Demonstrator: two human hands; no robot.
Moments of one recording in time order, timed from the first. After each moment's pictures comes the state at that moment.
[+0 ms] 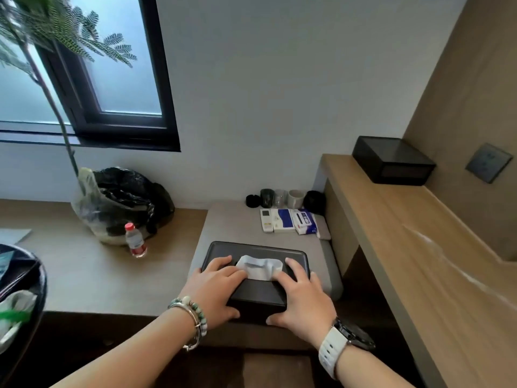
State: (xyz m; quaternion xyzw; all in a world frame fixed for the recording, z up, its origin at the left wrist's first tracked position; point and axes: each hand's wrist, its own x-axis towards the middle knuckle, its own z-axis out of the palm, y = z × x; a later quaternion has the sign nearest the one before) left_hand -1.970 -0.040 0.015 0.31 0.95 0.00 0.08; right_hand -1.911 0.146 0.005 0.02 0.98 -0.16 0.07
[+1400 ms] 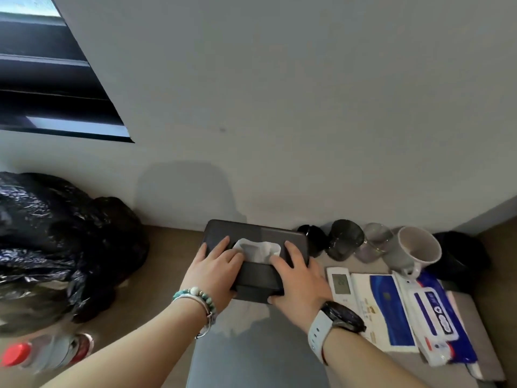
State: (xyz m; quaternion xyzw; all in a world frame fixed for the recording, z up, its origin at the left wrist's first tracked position) left_hand -2.566 -0.023 -0.205 0.23 0.96 0.01 0.16; right_hand -2.529 0.150 -0.208 -0.01 0.97 -0.16 0.20
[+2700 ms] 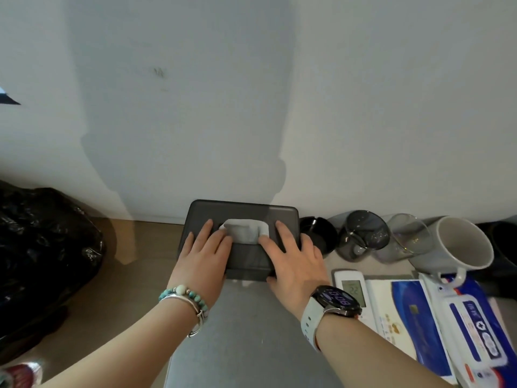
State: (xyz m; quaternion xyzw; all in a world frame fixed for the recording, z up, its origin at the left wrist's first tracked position) left_hand -2.628 -0.005 -0.315 0.24 0.97 -0.01 0.01; right_hand -2.596 0.171 -0.286 -0.02 0.97 -0.13 0.20
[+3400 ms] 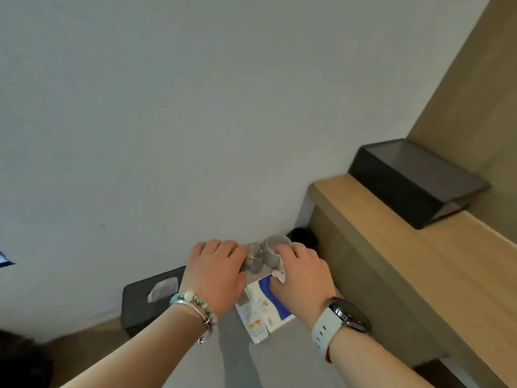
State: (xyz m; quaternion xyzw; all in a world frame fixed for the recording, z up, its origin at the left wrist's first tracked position) left_hand -2.510 0.109 -0.032 0.47 0.87 0.10 -0.13; right_hand -2.408 0.241 -0.022 0.24 0.96 -0.13 -0.04
